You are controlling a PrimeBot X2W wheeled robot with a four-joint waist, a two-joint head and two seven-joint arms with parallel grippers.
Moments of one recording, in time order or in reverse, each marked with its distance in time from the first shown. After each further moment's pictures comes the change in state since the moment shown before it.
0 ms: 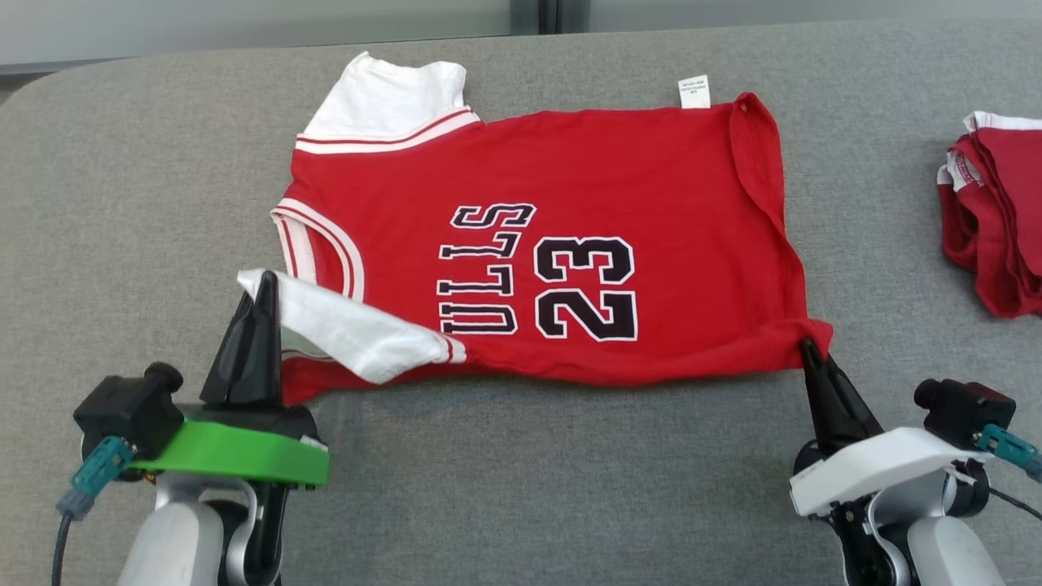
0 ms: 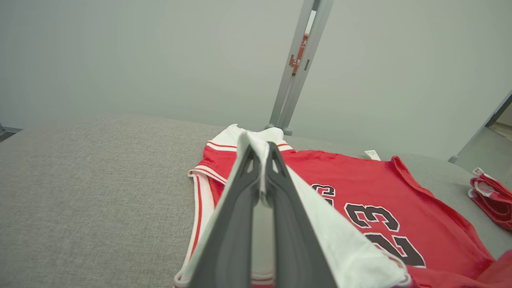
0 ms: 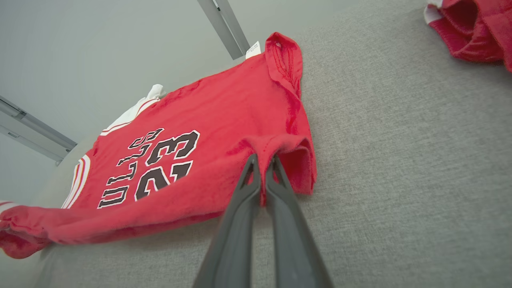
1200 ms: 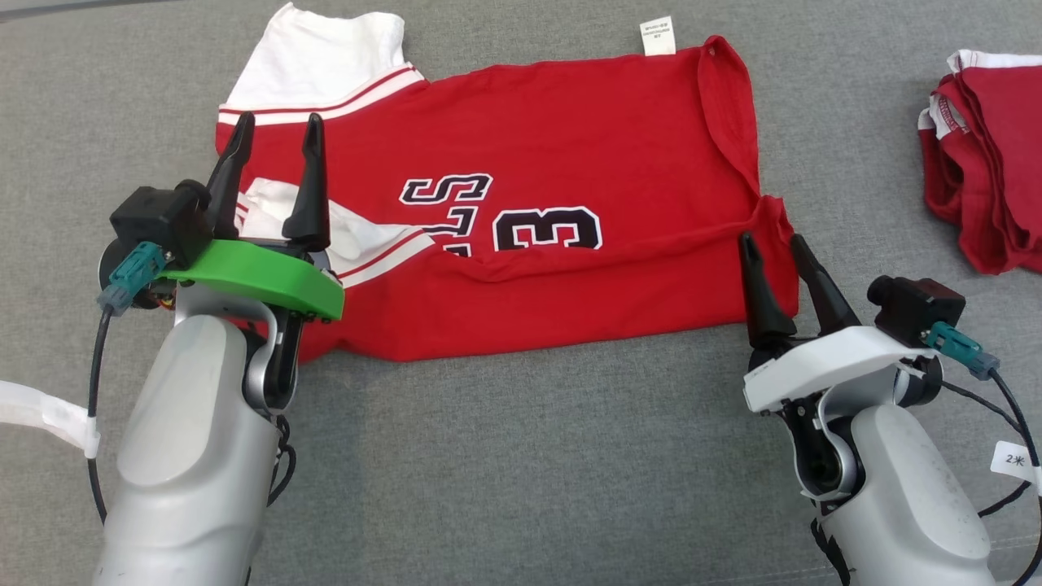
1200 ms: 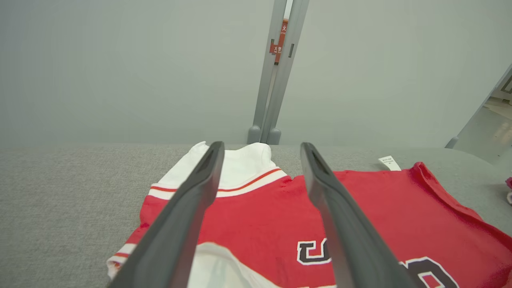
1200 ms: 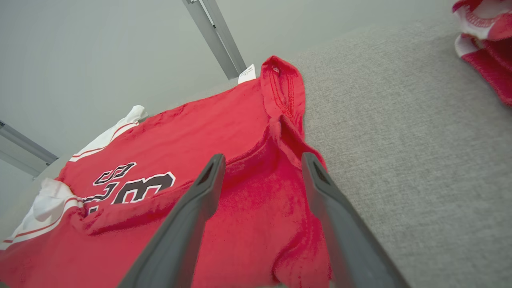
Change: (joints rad) left arm -0.510 -0.034 -0.066 0.548 0.046 -0.065 -0.117; right arm -0.317 0.001 0.085 0.271 -0.027 0.000 -0.142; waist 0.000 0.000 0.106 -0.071
